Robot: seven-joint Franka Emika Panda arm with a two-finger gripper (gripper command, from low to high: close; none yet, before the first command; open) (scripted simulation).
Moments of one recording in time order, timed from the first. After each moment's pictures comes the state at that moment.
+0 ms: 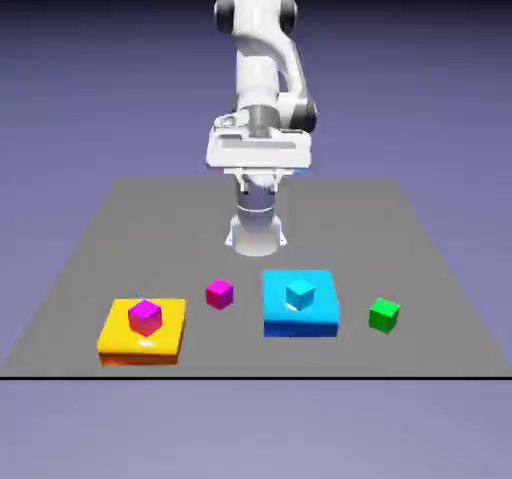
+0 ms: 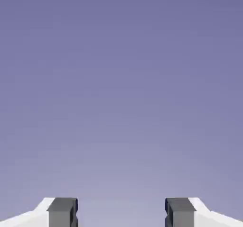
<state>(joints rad) 0.04 -0.53 0.00 -2.80 -0.04 3.06 0.76</state>
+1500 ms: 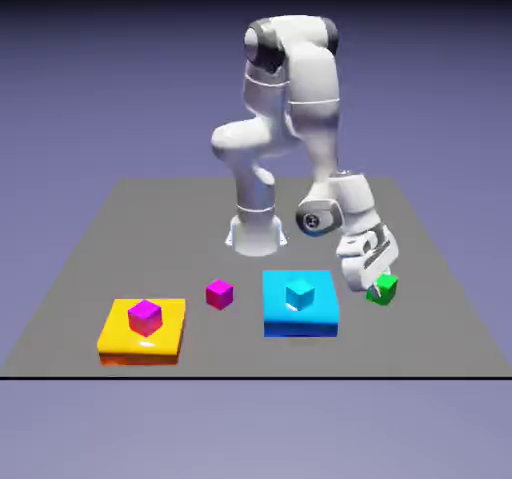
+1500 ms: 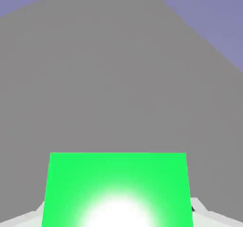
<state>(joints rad) 0.39 0.25 -0.04 -2.65 -0.69 3.37 1.09</state>
